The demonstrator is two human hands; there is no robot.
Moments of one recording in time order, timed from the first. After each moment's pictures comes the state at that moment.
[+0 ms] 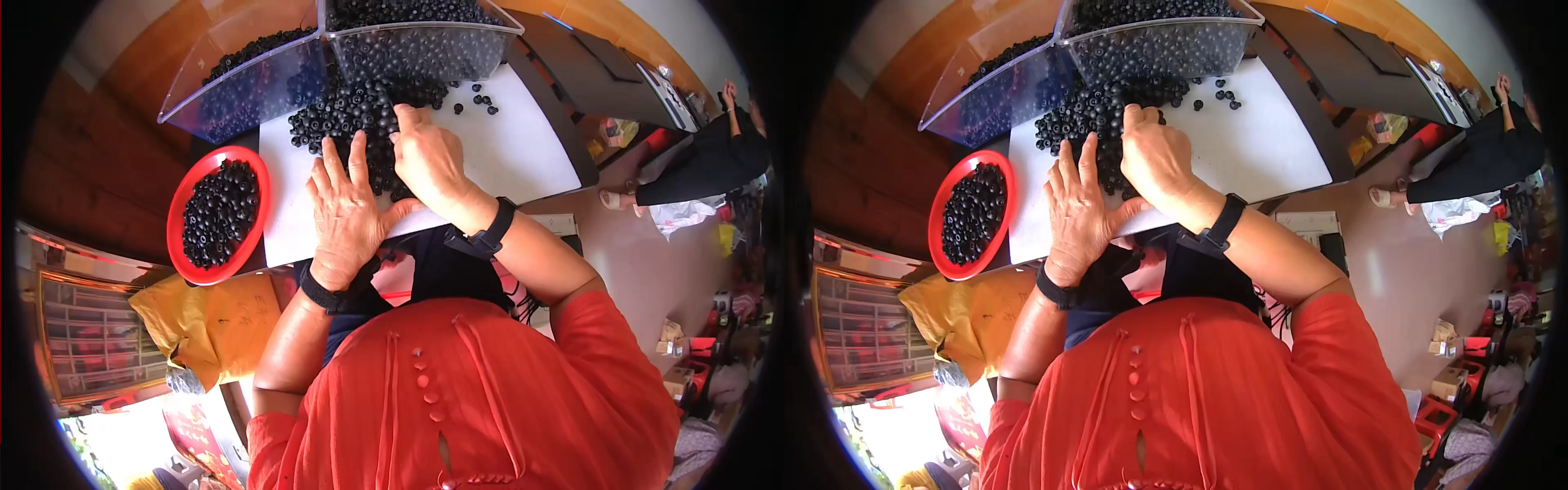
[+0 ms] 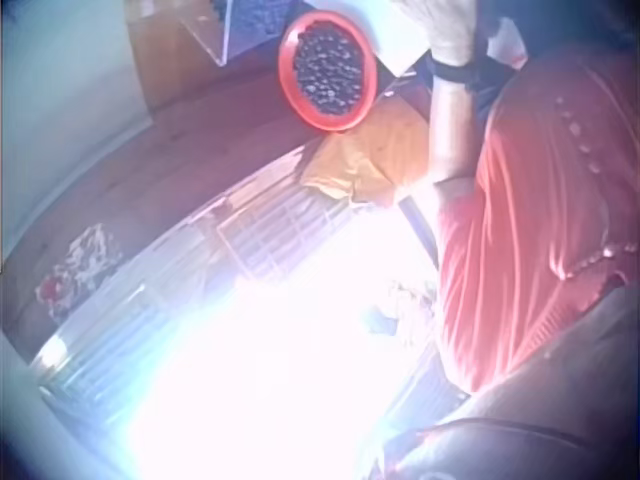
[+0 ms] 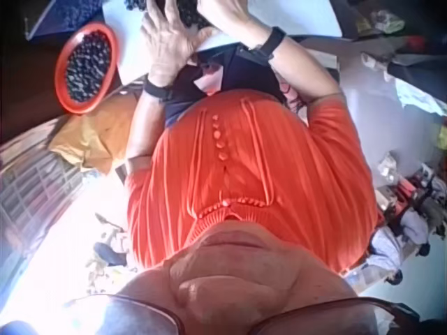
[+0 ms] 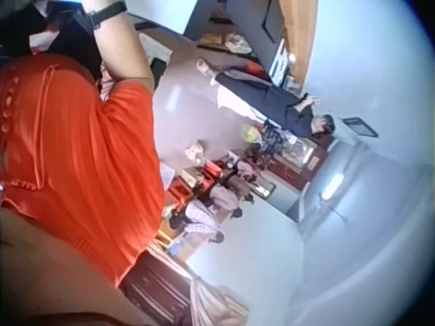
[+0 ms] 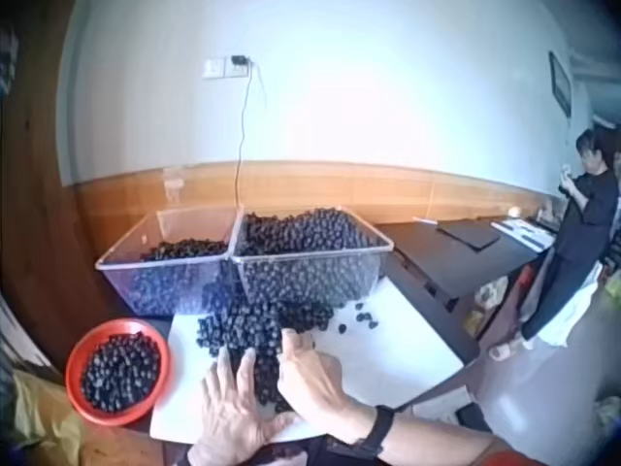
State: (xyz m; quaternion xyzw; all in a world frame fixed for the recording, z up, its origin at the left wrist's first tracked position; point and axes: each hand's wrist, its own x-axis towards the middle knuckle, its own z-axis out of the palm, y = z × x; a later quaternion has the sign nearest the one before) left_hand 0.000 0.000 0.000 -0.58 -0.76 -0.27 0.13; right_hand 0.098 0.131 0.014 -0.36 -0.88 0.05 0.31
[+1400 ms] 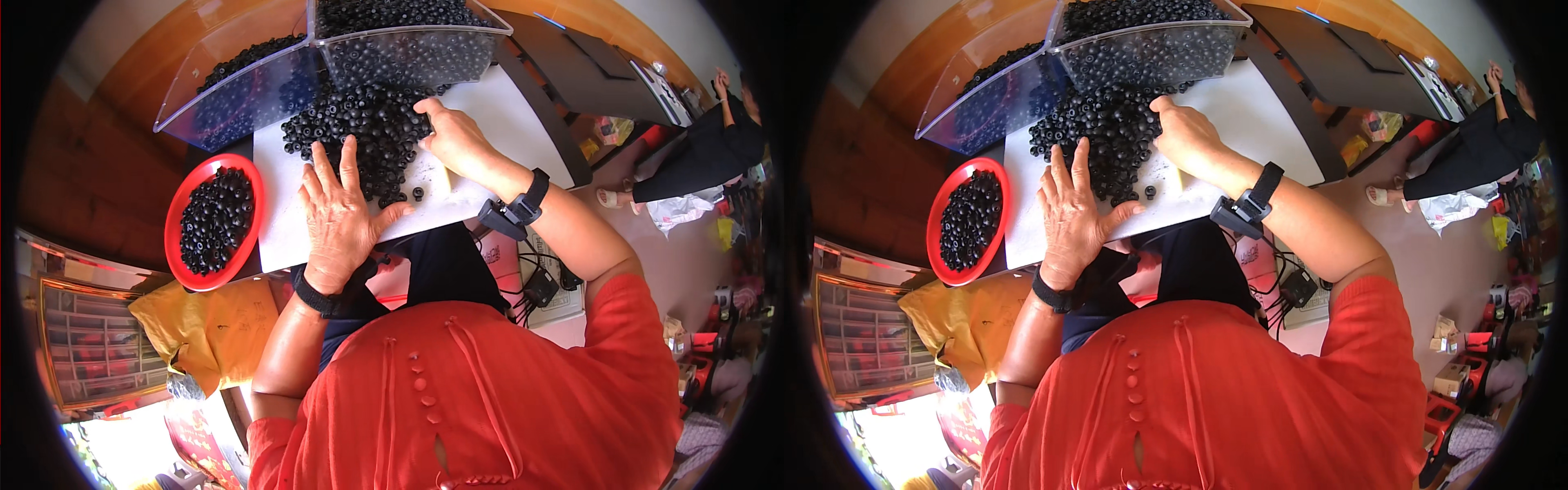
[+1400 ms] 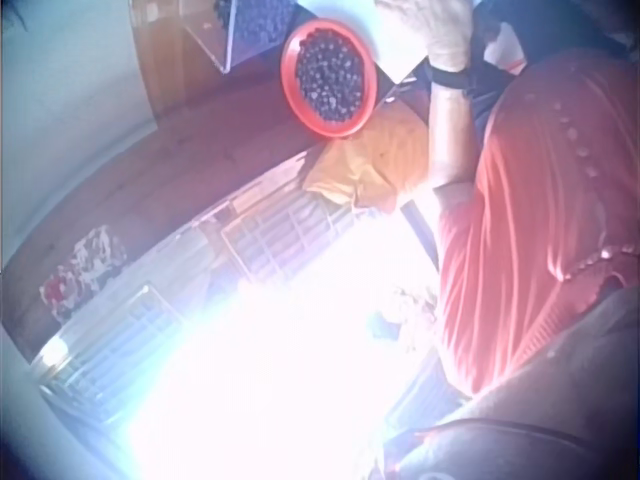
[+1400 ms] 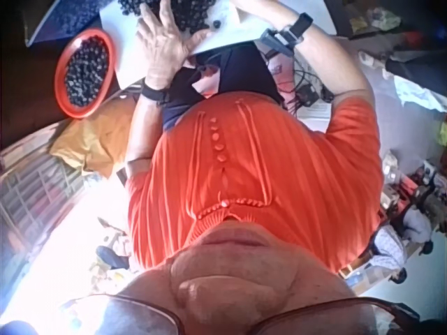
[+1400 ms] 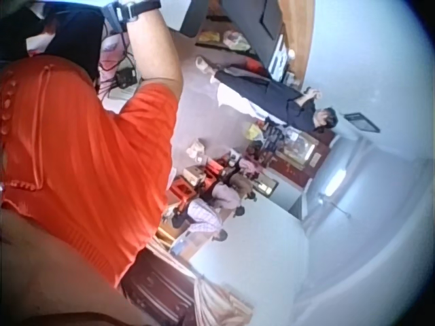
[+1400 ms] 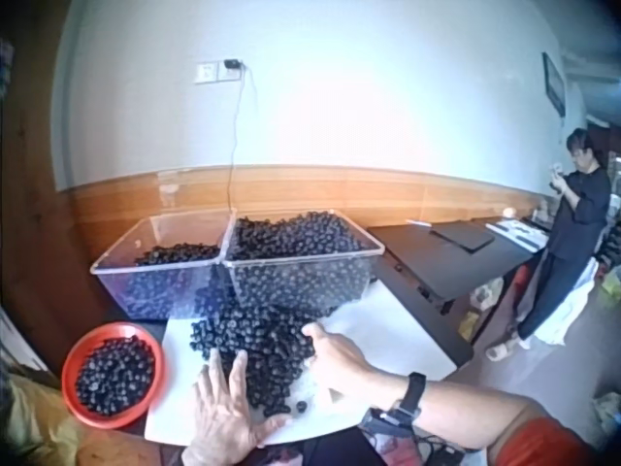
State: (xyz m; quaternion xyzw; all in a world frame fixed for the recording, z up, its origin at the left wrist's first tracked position) left_hand 0.001 0.000 0.002 -0.58 -0.75 -0.28 0.13; right_hand 0.142 0.185 0.036 -0.36 -0.88 0.22 0.19
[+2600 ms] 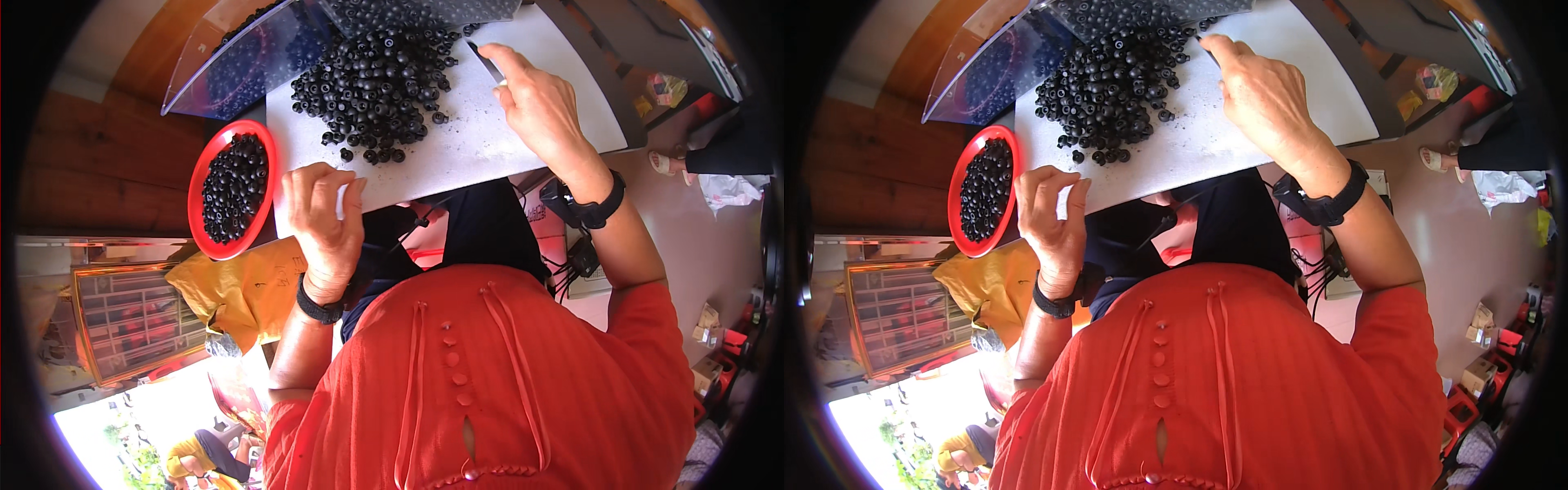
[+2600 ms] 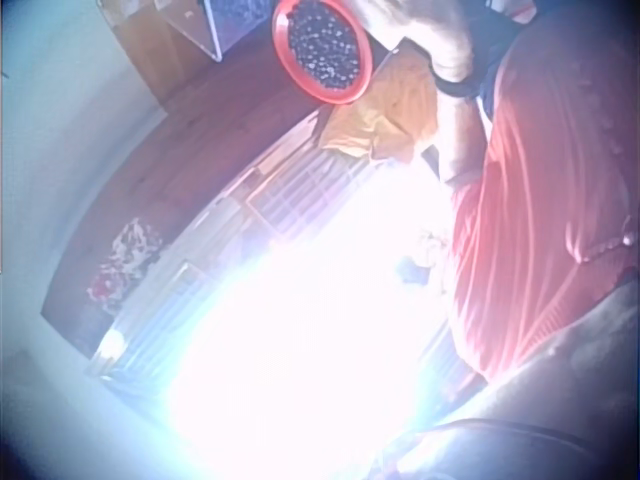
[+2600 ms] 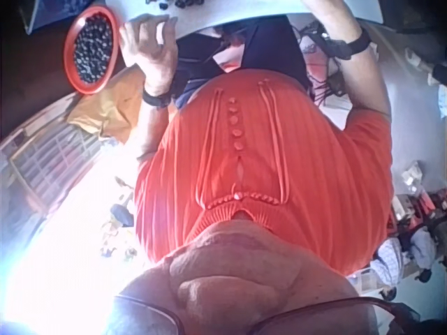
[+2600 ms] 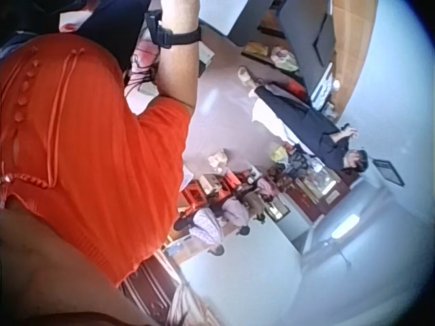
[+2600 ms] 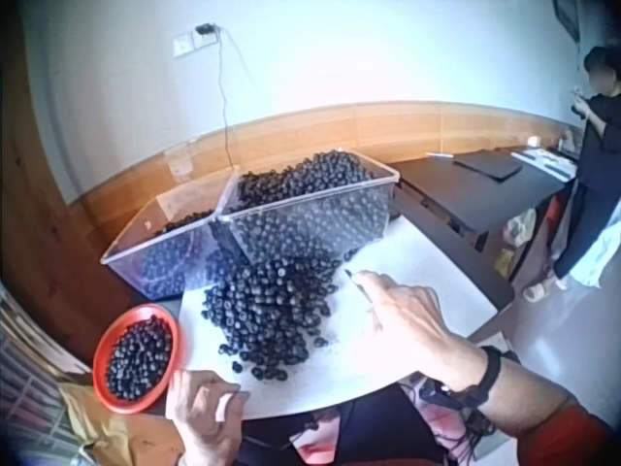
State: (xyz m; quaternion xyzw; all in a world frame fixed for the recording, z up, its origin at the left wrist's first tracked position) left_hand -0.005 -0.052 0.013 -0.59 -0.68 -0.40 0.16; right_hand 0.205 0.178 0.028 -0.31 -0.89 0.04 0.33
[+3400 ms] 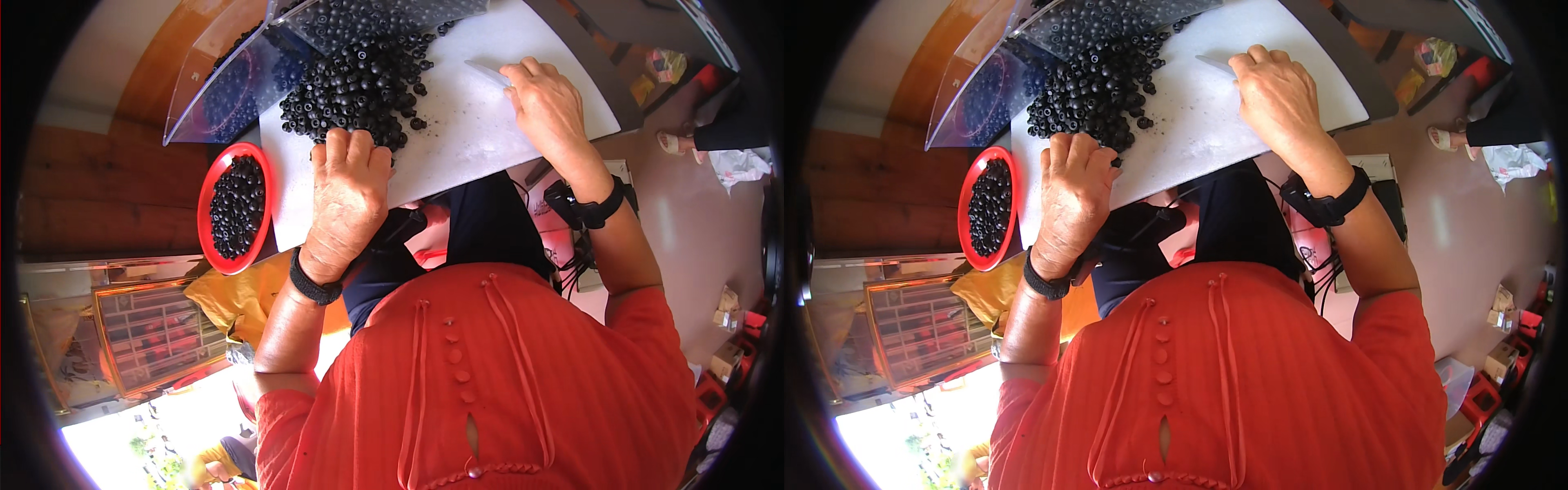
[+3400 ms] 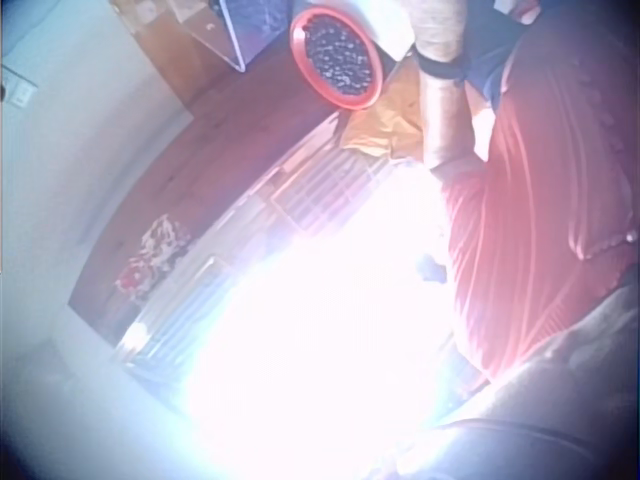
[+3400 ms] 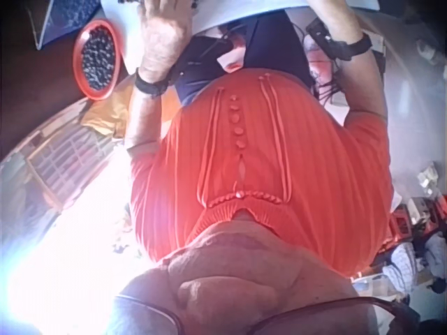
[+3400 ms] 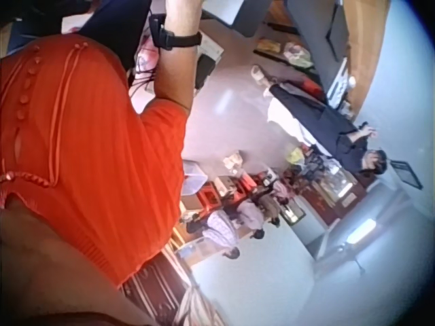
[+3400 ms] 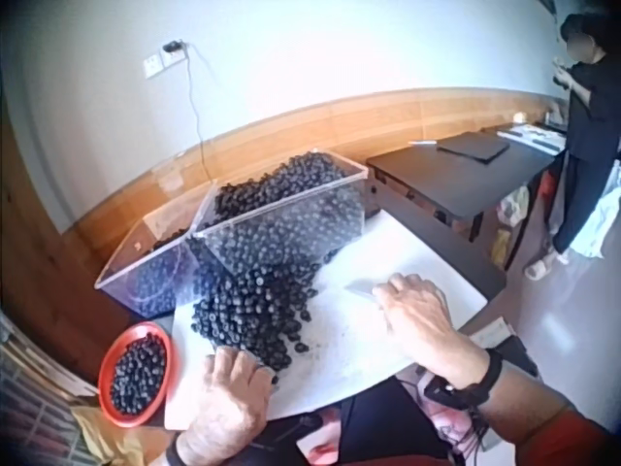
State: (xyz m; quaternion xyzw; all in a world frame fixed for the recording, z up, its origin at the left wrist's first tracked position) left_hand 0.009 0.004 0.042 -0.76 -0.60 -0.14 0.21; right_hand 0.240 0.194 -0.004 -0.34 -0.87 -0.09 0.34
